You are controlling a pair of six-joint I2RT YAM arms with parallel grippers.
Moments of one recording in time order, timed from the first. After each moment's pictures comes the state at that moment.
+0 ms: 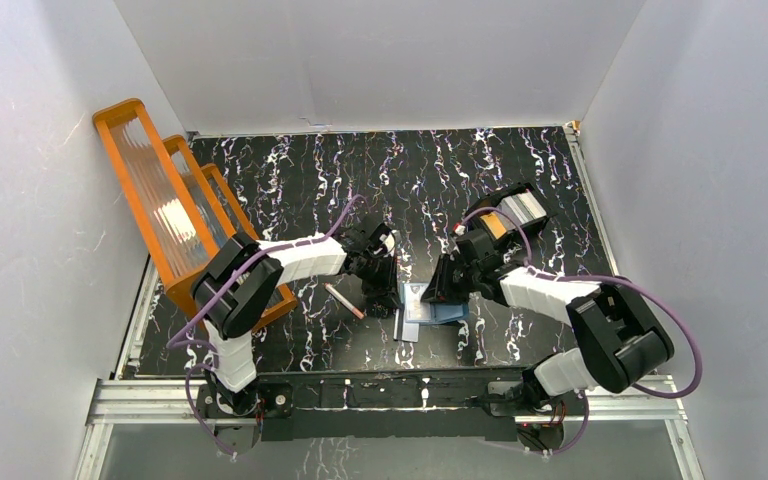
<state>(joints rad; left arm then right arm) -0.76 1.85 1.09 -0.36 0.42 -0.67 0.55 1.41 0.56 -0.07 -0.33 0.72</state>
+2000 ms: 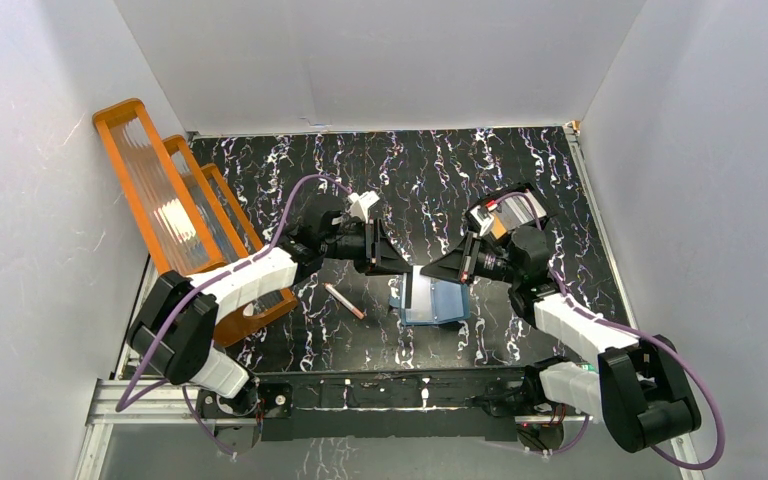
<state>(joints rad) -0.63 1.49 0.87 0.11 0.75 -0.92 0.34 1.13 0.40 0.54 -0.93 1.03</state>
